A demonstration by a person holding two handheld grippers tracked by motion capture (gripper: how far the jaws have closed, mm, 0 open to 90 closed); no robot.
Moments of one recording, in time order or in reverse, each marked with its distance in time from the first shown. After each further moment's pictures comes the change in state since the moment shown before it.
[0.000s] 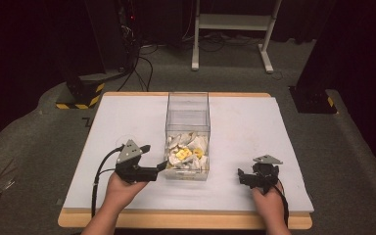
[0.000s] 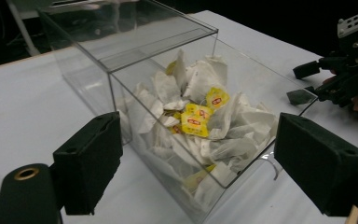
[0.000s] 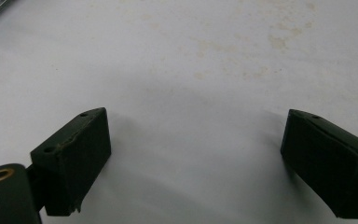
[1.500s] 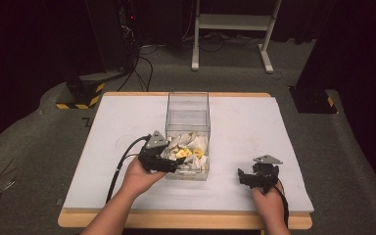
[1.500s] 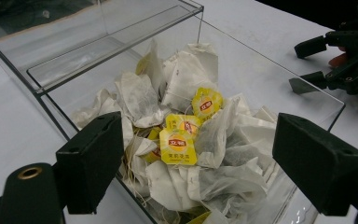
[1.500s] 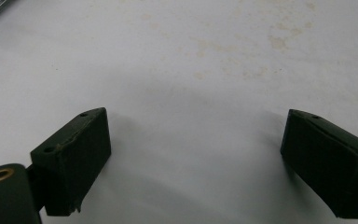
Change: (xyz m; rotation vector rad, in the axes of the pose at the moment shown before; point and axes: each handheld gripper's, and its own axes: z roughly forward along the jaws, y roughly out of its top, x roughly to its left) left arm -0.005 0.022 0.059 0.136 -0.057 0.050; right arm 0.000 0.000 0.000 0.000 -0.001 0.003
